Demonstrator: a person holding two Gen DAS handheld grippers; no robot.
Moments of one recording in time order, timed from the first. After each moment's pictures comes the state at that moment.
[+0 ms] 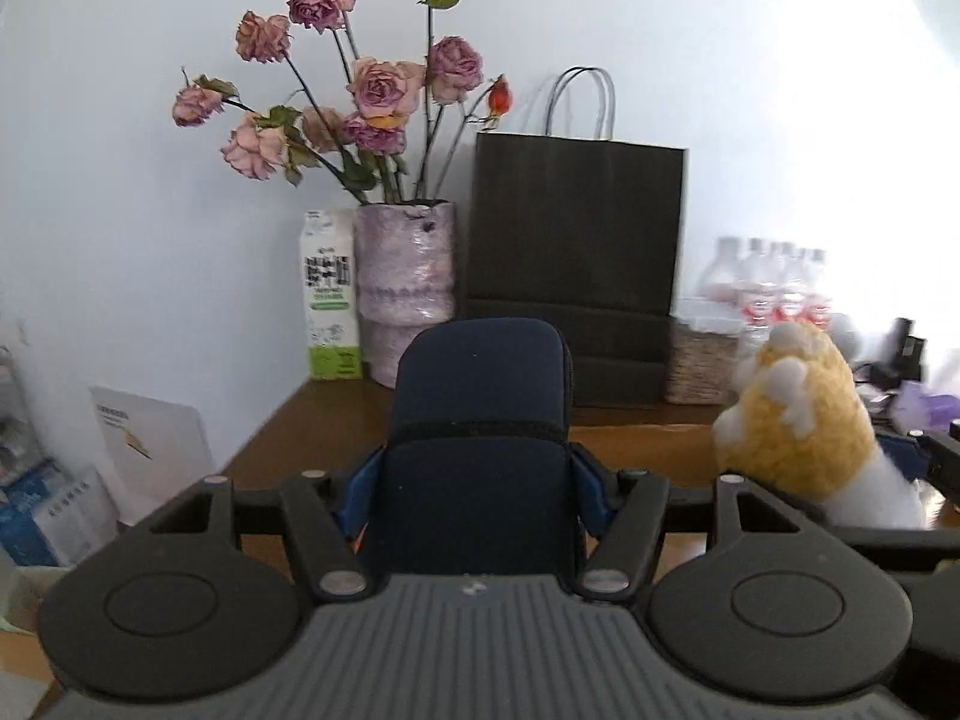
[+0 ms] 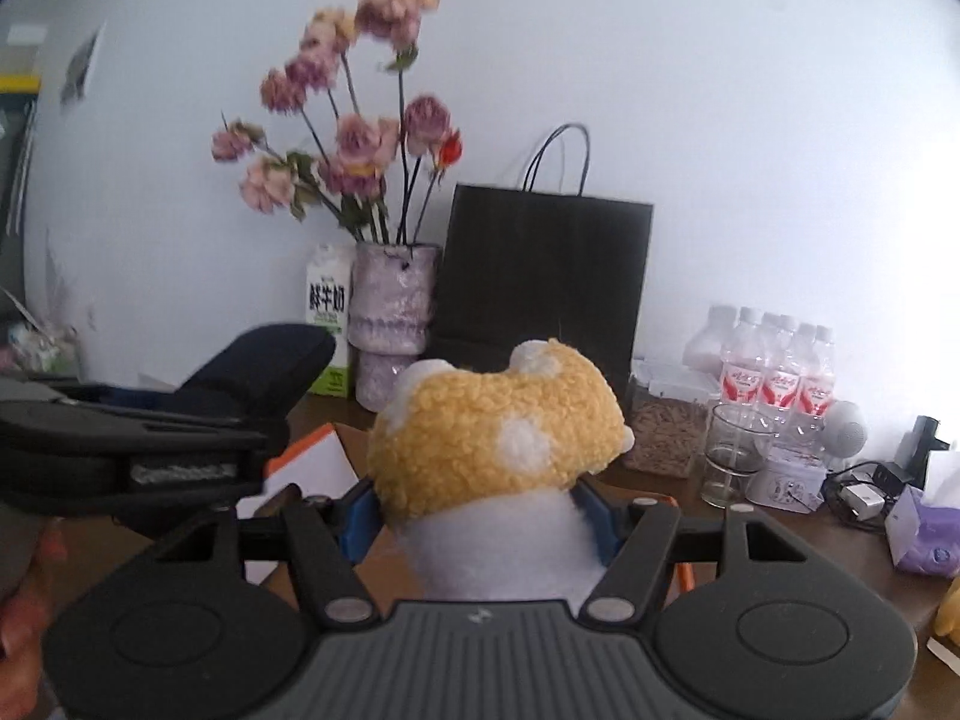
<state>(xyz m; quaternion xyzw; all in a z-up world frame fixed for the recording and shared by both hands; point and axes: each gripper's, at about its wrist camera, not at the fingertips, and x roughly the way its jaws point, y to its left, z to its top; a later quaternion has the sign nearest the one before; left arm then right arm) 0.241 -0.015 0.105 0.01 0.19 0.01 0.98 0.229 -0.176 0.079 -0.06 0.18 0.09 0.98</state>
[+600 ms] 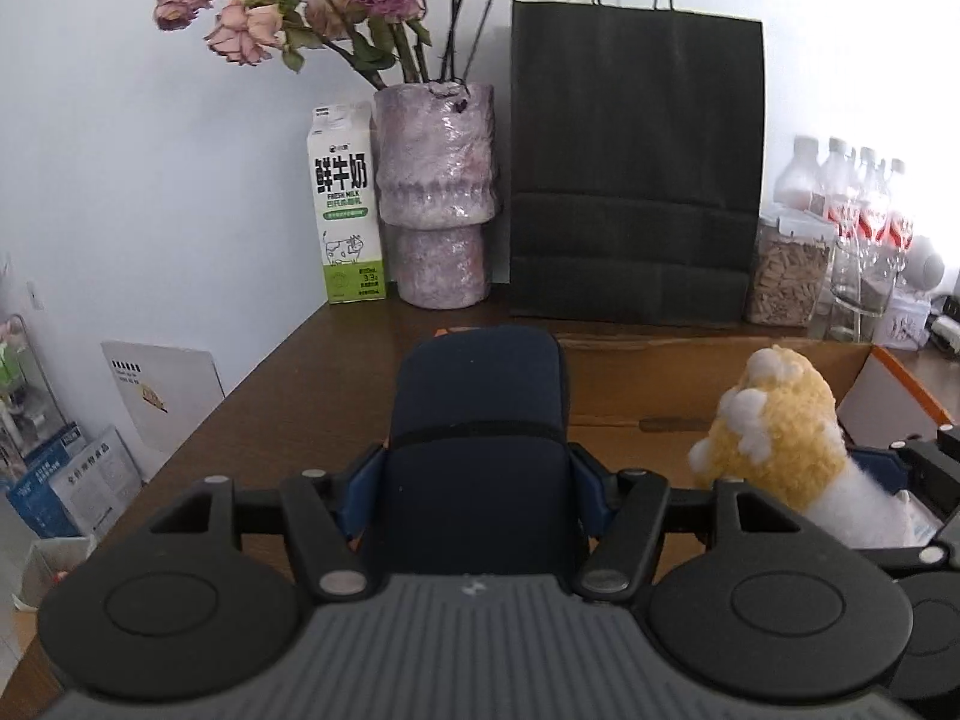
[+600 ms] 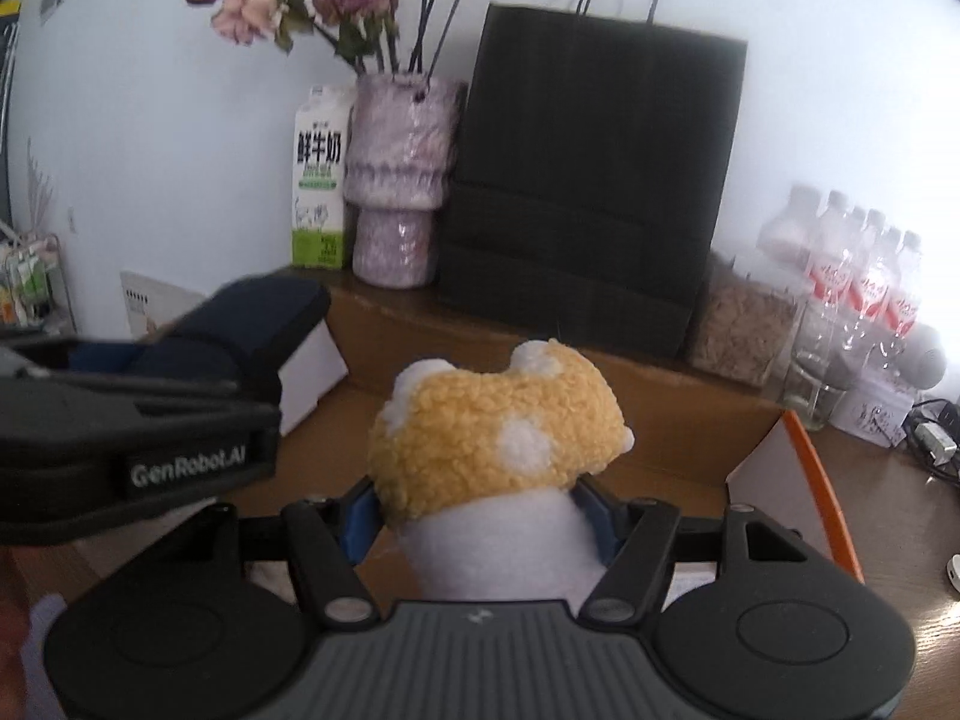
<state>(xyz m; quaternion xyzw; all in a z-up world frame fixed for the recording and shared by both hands) 0.316 0.000 0.034 0.02 0.26 0.04 0.97 0.320 -0.143 0.000 -0.09 0.28 0.09 0.95</state>
